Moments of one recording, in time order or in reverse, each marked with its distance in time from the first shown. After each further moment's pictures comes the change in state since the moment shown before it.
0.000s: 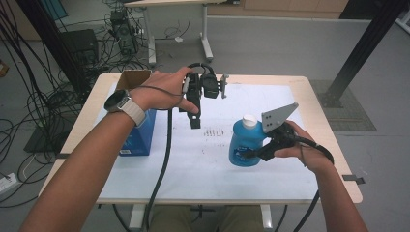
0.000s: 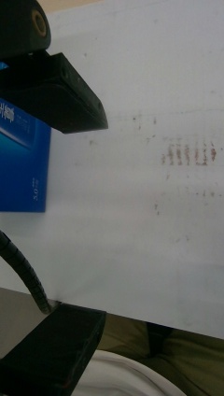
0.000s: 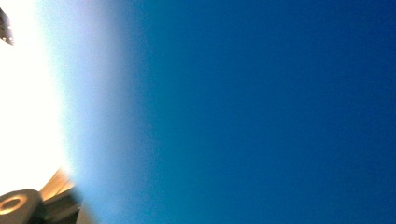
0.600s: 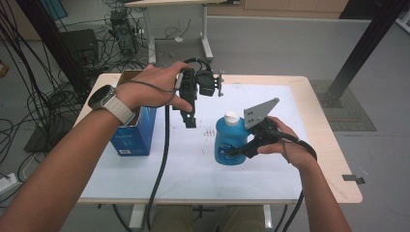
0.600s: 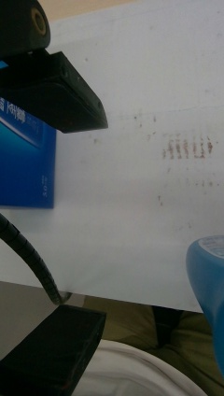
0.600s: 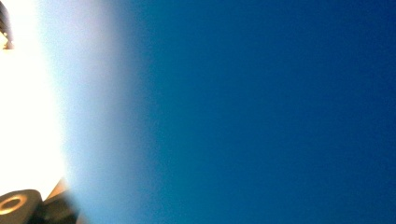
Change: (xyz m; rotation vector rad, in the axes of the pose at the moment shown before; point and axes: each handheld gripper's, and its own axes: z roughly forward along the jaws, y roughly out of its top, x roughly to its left) left arm -0.013 -0.013 -0.022 -0.022 0.004 0.031; right arm -0.004 0.031 0.030 0.004 0.033 -0.007
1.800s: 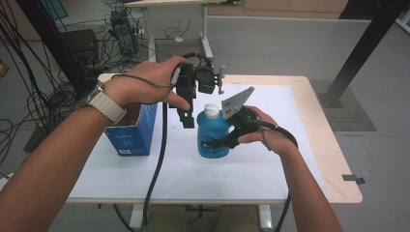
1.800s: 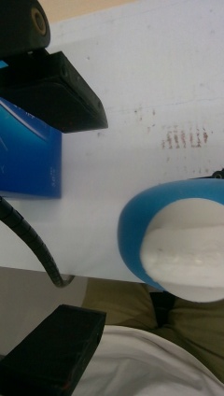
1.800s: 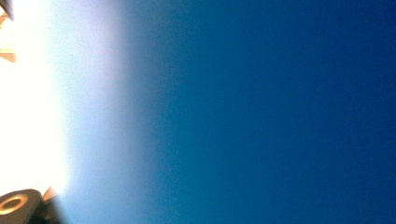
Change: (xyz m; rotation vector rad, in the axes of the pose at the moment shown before) left arm -0.014 0.003 -0.025 0.006 -0.016 0.024; right arm -0.019 0.037 0.028 0.033 0.048 -0.055
